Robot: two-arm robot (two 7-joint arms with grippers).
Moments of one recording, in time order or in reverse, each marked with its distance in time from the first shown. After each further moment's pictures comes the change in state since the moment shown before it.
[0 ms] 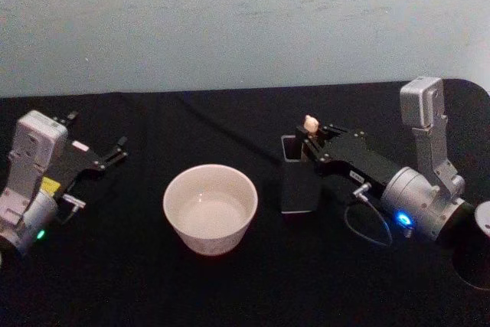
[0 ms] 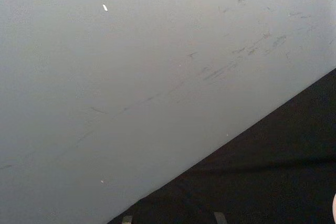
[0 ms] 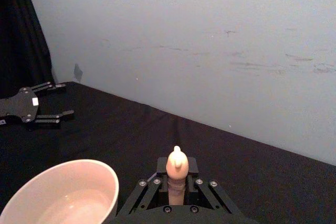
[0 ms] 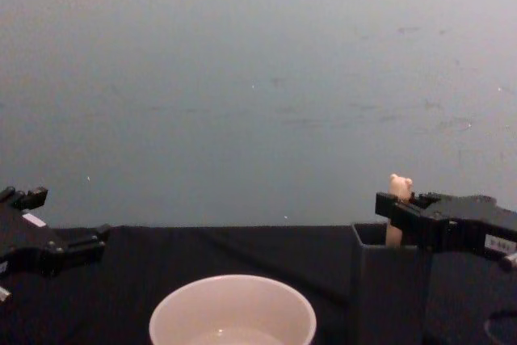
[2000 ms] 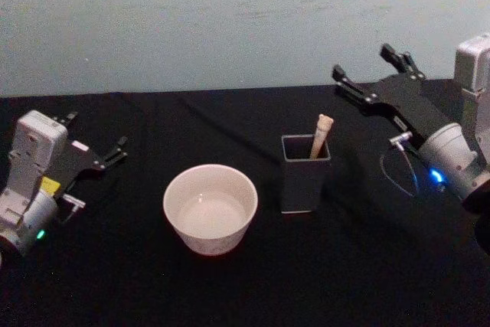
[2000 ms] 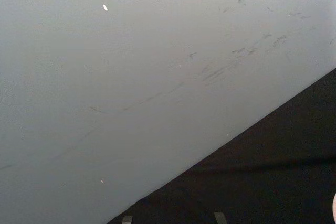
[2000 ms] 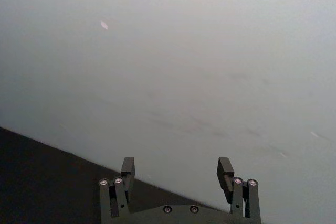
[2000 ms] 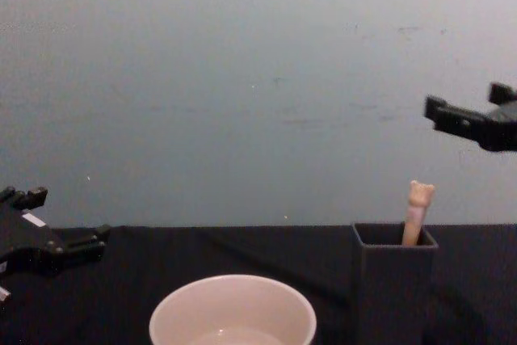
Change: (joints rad) left arm 0.000 0.000 0.000 0.000 0.000 0.000 0.000; right arm 0.007 -0.026 0.115 -0.042 -0.127 -0.127 -0.166
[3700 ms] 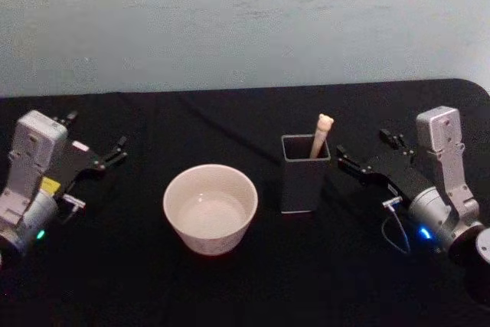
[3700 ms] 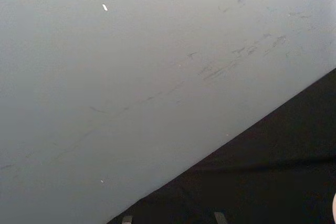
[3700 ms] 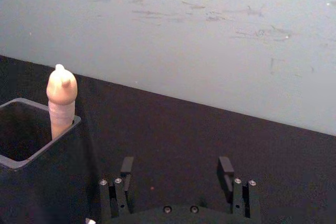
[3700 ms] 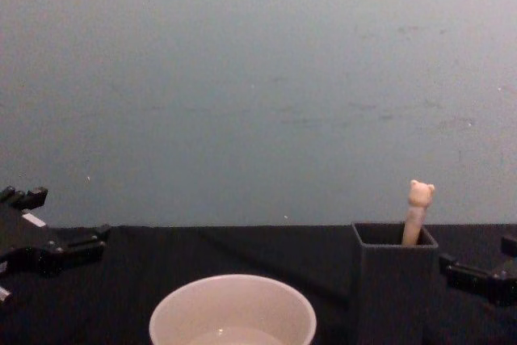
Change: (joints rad) left arm 0.000 0.000 0.000 0.000 0.000 0.000 0.000; right arm -0.036 -0.052 0.001 0.204 -0.102 0.059 -0.027
